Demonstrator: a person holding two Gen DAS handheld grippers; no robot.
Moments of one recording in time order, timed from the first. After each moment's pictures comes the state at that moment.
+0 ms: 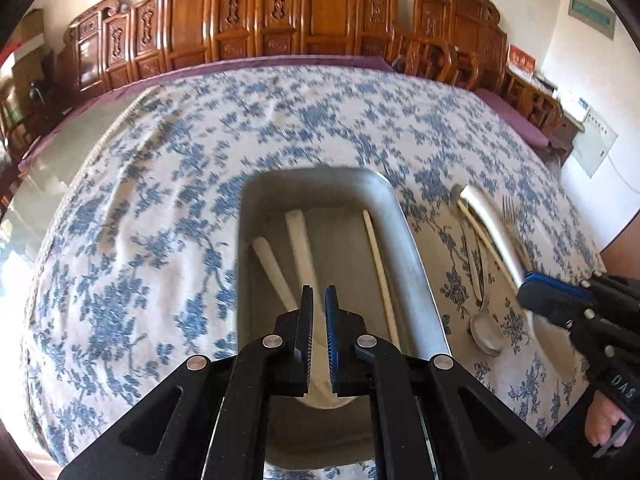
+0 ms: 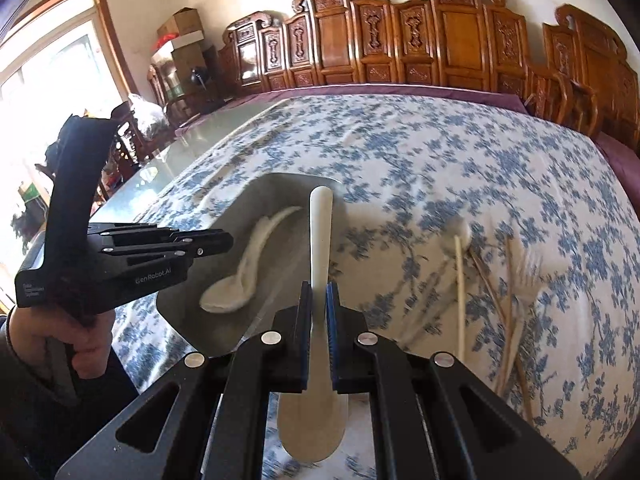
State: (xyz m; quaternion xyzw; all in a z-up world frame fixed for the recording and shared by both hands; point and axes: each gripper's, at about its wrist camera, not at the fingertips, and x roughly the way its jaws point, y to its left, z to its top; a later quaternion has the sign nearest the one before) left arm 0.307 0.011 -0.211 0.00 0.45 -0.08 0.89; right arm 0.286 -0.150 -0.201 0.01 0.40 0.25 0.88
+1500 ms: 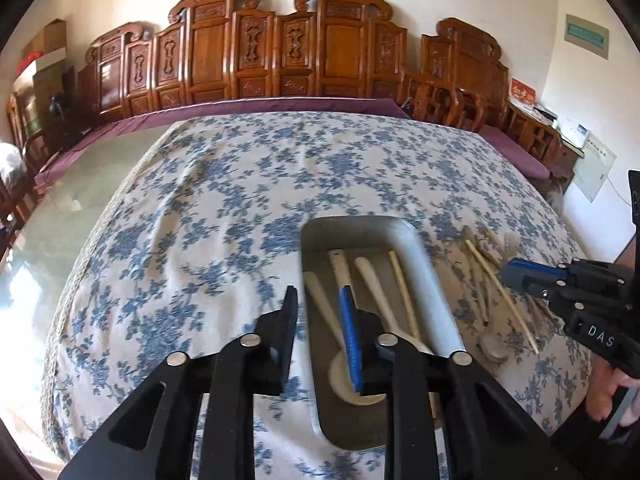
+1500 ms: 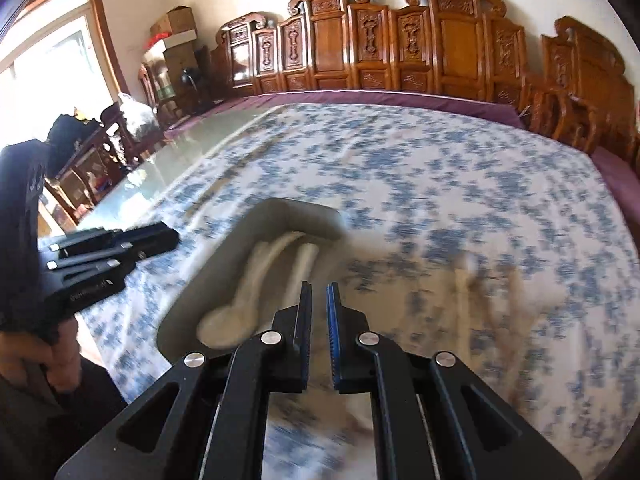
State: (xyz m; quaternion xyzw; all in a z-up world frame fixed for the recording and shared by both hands) left arm 0.289 0.038 -0.178 0.00 0.39 -0.07 0.92; right arm 0.304 -0.139 -0.183 -0.01 0.40 0.22 0.89
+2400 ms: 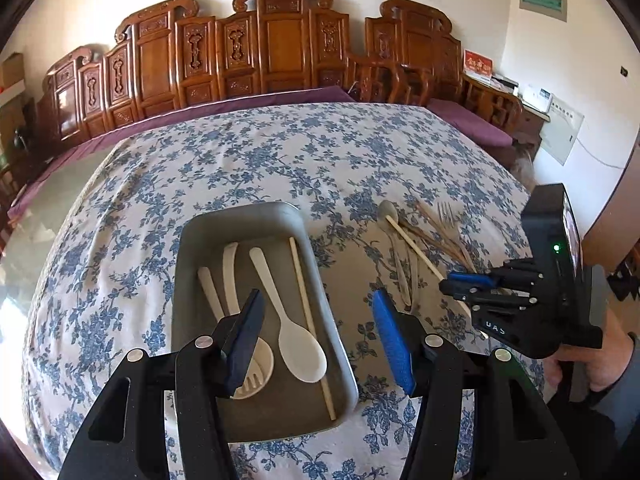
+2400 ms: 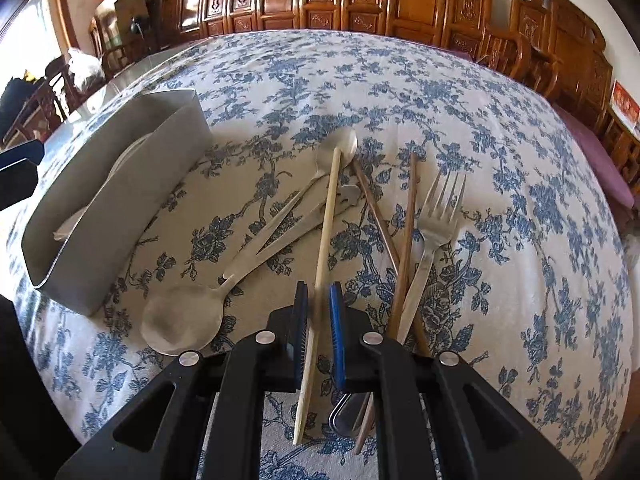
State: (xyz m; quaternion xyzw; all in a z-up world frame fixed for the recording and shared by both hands) left arm 0.272 -0.051 -0.190 0.05 0.40 -0.13 0.91; right arm 0.320 -0.216 -0.275 -0.07 0.48 0.14 0.86
